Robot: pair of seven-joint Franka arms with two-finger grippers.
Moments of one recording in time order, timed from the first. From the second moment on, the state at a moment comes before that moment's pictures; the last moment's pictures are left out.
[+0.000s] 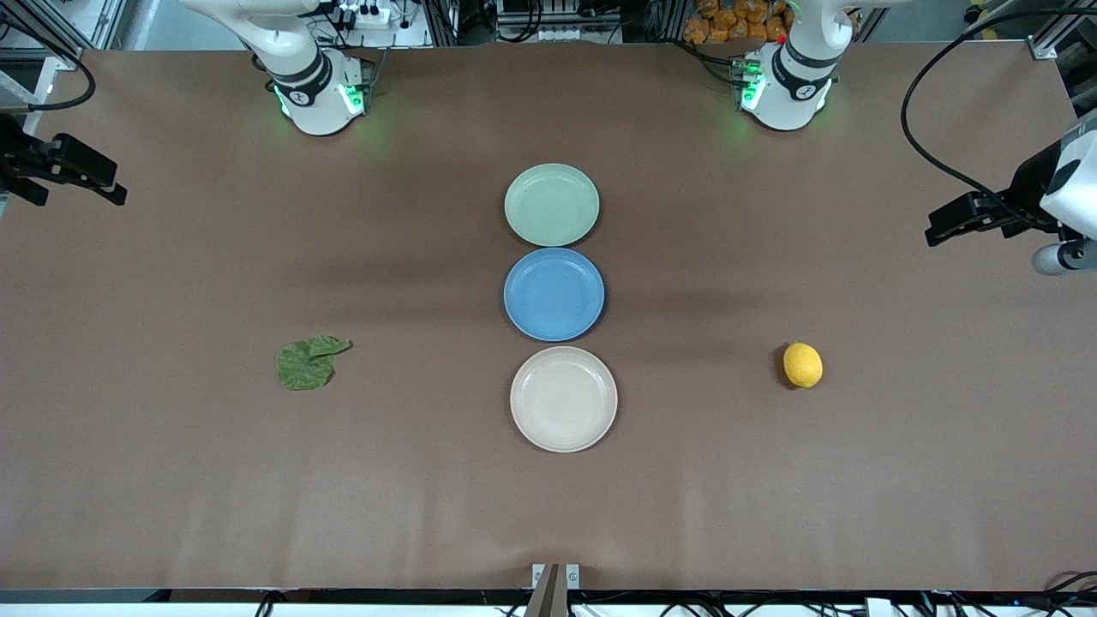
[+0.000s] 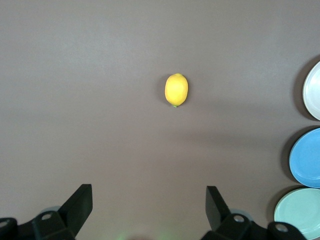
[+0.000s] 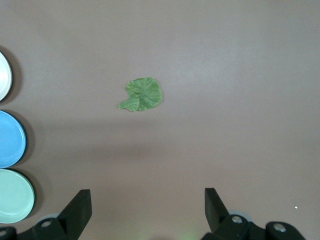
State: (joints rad) left arm -0.03 0.08 -0.03 -1.50 0.00 1.50 -0.17; right arm -0.03 -0.05 0.01 -1.53 0.01 1.46 -0.01
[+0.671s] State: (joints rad) left arm -0.03 0.09 -0.03 -1.50 0.00 1.50 -0.16; right arm -0.03 -0.04 0.01 -1.53 0.01 1.46 -0.01
